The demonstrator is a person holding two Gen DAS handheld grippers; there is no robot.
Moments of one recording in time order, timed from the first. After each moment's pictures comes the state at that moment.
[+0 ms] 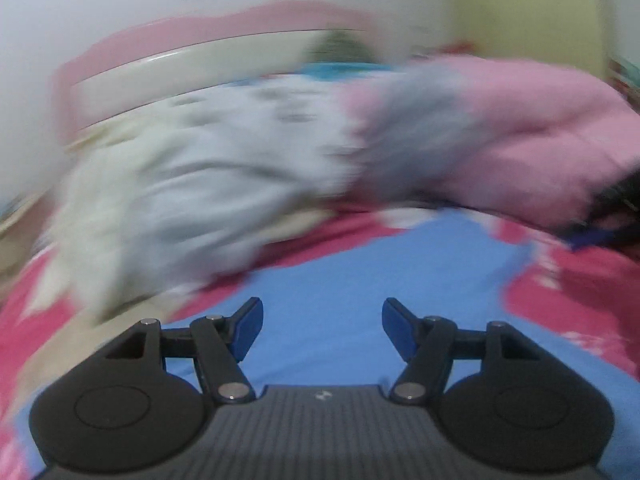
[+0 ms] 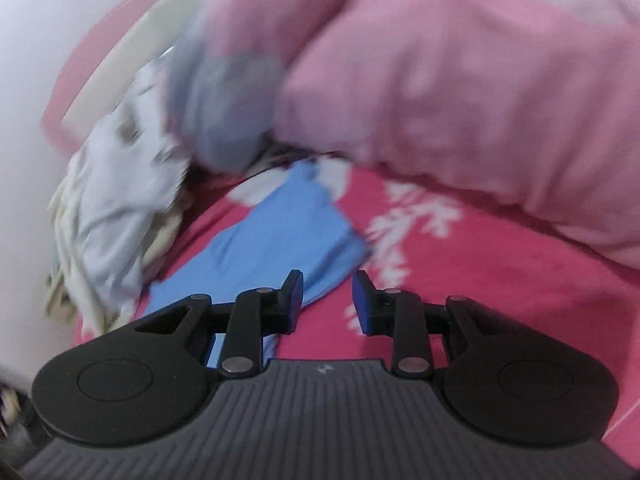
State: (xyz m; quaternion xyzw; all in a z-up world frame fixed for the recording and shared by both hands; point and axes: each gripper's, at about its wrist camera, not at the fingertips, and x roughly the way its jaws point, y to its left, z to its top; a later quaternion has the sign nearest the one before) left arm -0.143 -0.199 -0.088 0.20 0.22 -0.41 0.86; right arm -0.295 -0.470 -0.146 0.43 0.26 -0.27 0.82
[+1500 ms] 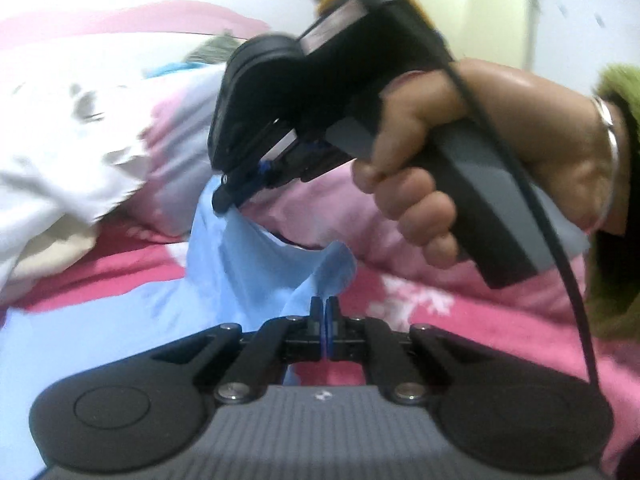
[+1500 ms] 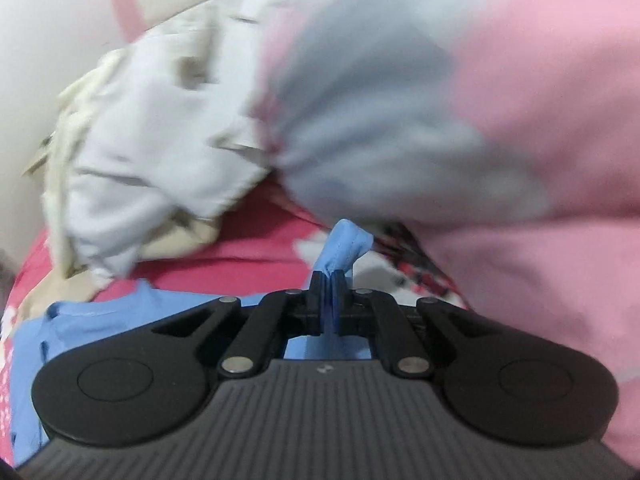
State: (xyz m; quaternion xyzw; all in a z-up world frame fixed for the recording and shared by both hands) left arm -0.156 -0.299 -0.126 0.05 0.24 -0.52 0.82; right arm -0.109 -0.480 -0.098 0.19 0.37 -0.14 0.90
